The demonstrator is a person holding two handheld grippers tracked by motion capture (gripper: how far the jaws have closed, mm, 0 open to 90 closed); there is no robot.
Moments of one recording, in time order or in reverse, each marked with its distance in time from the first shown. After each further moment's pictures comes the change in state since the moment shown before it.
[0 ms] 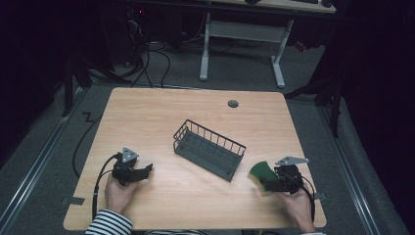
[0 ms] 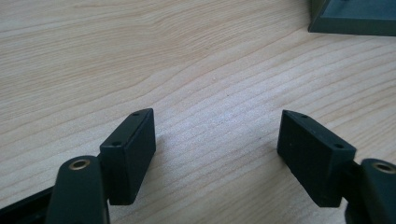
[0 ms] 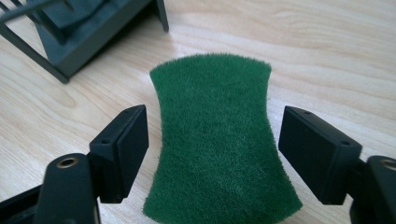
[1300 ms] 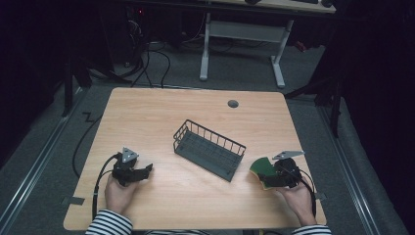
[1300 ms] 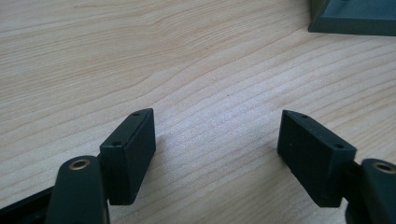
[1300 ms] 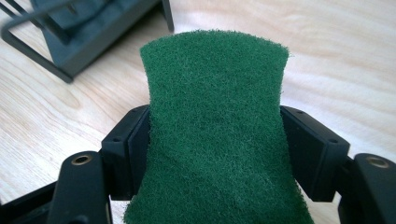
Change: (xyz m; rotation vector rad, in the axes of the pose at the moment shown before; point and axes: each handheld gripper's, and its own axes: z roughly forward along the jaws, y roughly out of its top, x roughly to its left) left arm 0.000 0.000 0.000 0.000 0.001 0.001; right arm -0.001 0.020 -0.003 0.059 0.022 -0.032
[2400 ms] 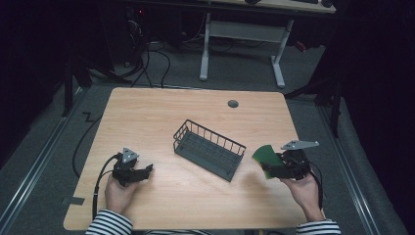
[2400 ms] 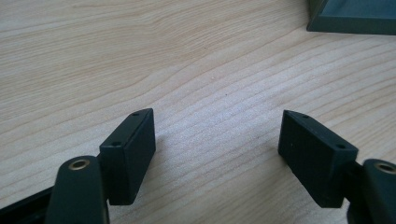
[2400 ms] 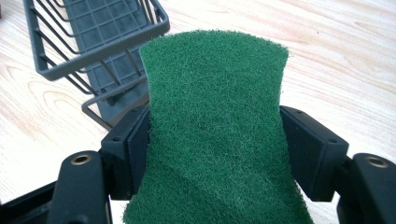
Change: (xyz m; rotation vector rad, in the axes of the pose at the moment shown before) left arm -0.001 0.000 0.000 0.000 -0.002 0.001; right arm -0.001 0.028 -0.043 -0.120 0.031 -0.002
